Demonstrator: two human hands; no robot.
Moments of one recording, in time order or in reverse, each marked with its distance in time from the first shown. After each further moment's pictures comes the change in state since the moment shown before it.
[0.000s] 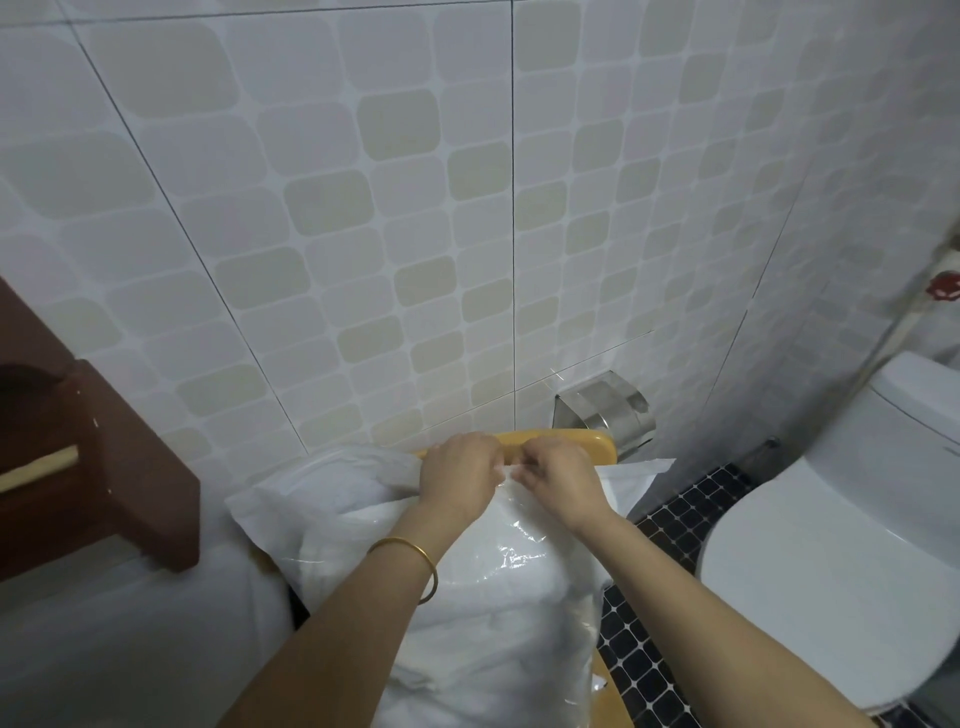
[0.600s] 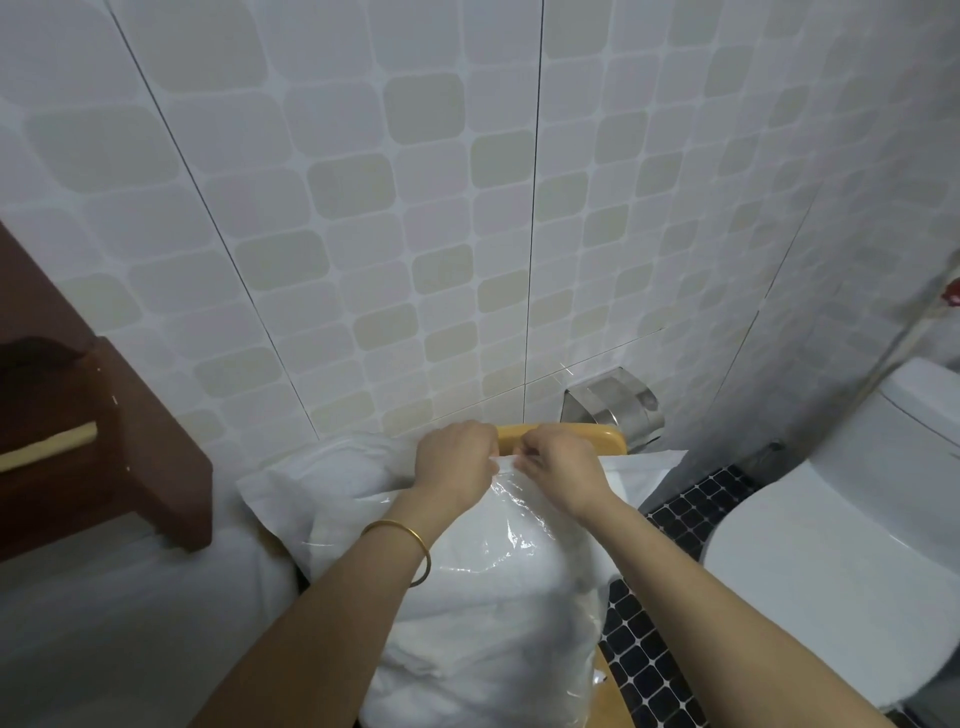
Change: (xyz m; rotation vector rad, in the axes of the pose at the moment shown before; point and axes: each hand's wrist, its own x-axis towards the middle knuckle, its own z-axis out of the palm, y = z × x) left_hand -0.004 -0.013 -0.013 0.048 -0.009 -0.013; right_hand 0.007 -0.012 0.000 -0.079 -0.045 -0.015
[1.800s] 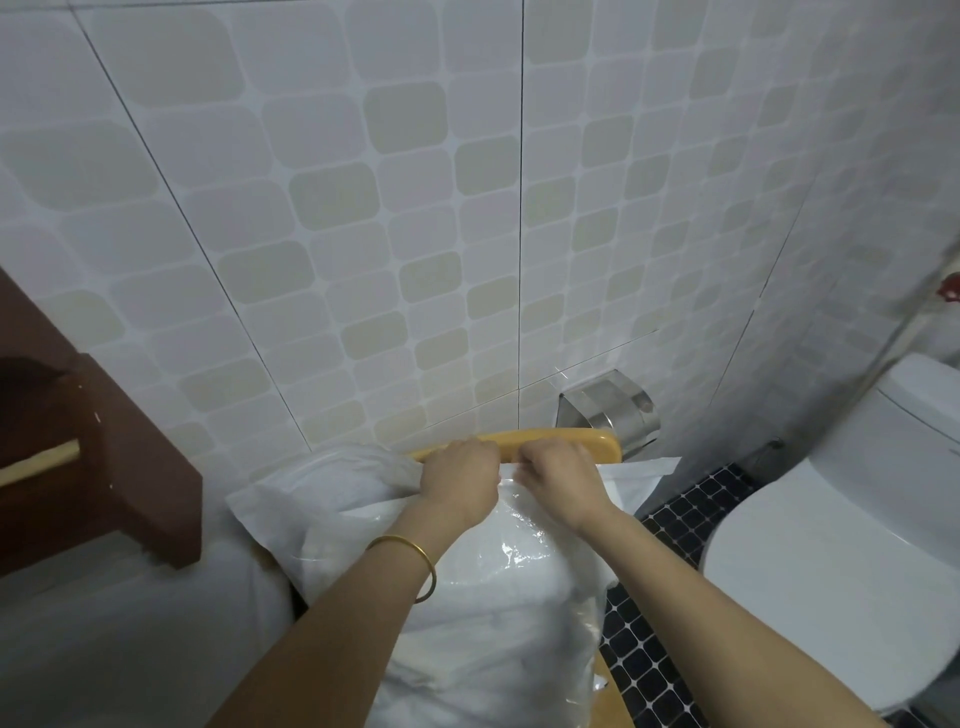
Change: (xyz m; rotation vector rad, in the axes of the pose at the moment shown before) left_hand 0.003 0.011 0.013 0.158 -0.073 0.037; right_hand -0.004 0.007 -0.001 -0.076 -0.028 -0.007
